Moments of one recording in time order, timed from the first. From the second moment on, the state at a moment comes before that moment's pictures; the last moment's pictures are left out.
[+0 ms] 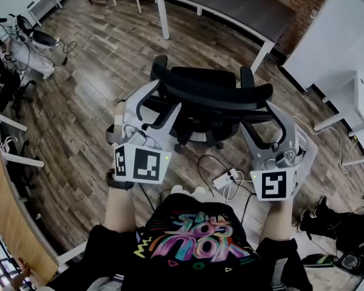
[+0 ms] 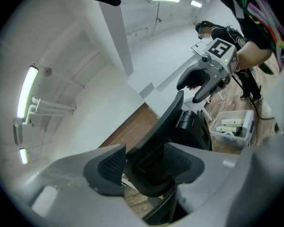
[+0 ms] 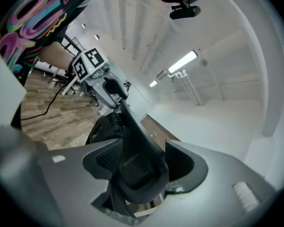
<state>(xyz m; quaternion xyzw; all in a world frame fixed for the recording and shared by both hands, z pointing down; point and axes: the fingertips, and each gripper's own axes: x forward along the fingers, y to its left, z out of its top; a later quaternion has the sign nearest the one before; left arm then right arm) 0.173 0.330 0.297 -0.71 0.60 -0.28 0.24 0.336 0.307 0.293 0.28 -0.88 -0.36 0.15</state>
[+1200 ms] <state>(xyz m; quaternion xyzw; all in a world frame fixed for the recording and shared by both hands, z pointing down) 0.197 0.268 0.294 -0.65 0.54 -0.39 0.38 0.306 0.268 0.285 0.26 -0.84 -0.45 0.16</state>
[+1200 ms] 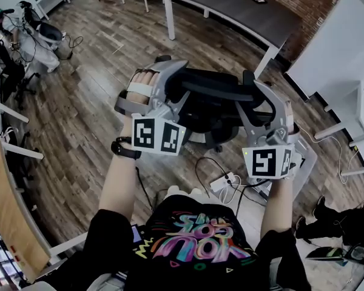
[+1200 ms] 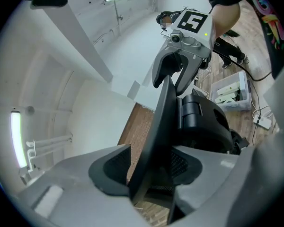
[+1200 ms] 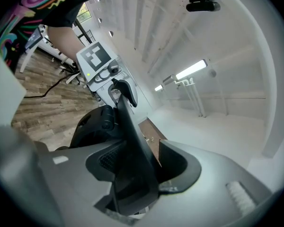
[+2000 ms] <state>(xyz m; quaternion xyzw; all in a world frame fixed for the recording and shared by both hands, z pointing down) 0.176 0.222 0.298 -0.64 0.55 -0.41 0.36 0.289 0.226 0.288 0.22 -0.86 -0.44 0.14</state>
